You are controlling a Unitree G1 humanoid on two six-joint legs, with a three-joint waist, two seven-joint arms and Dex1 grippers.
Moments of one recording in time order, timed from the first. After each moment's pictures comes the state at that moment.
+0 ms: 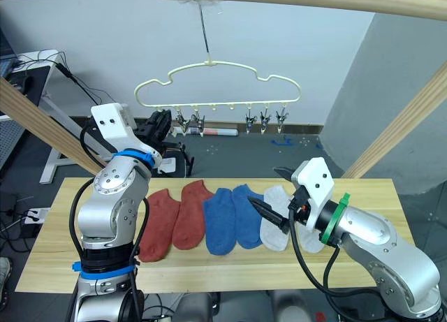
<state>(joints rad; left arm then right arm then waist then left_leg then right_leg) -0.50 0.26 0.17 -0.28 -0.24 0.60 -0.11 -0.18 -0.58 -0.02 -0.84 0.70 0.87 0.37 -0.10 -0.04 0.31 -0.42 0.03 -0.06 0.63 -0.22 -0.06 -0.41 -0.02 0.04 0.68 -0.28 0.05</state>
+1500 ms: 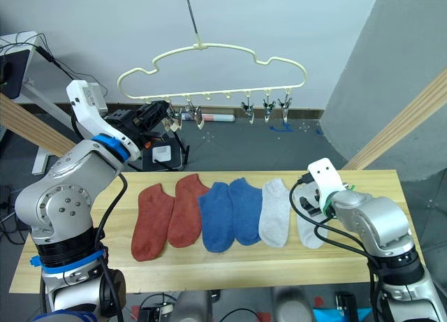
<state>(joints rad) -0.59 0.39 0.36 -0.38 -0.69 0.95 -0.14 -0.46 -0.56 0.11 -0.39 0.43 1.42 0.04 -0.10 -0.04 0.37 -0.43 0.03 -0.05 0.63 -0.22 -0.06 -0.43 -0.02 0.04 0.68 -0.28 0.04</state>
